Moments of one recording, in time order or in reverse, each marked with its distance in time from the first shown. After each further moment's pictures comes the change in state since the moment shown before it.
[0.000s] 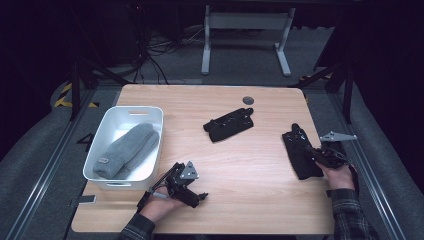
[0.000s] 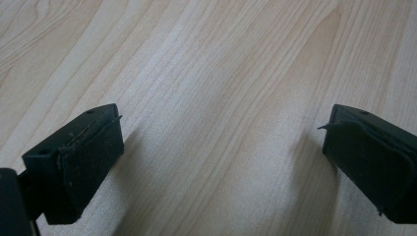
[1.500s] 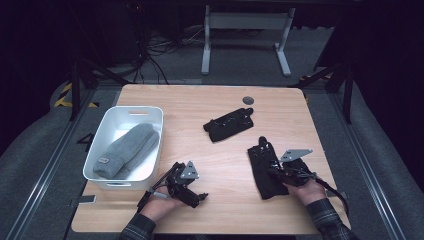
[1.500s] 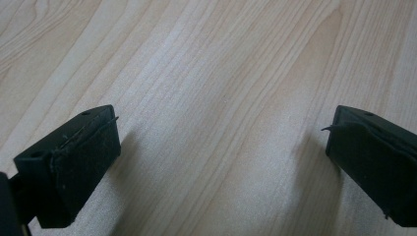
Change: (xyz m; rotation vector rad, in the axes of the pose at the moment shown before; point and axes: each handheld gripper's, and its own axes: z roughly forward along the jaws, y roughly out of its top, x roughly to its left) left arm 0.001 0.001 0.001 0.004 -0.001 -0.001; right arm 0.120 0.004 0.019 0.100 0.282 -0.235
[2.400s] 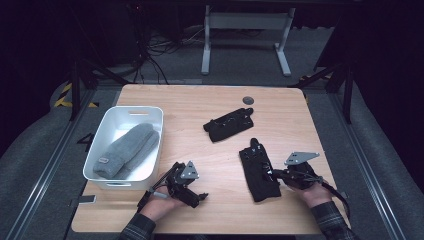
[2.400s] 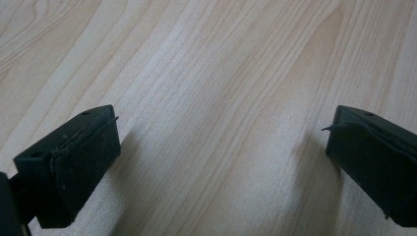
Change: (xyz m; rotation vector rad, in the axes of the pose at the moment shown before) left arm 0.000 0.000 0.000 0.003 -0.001 0.003; right arm -0.003 -0.012 -0.012 -0.025 -0.019 -0.020
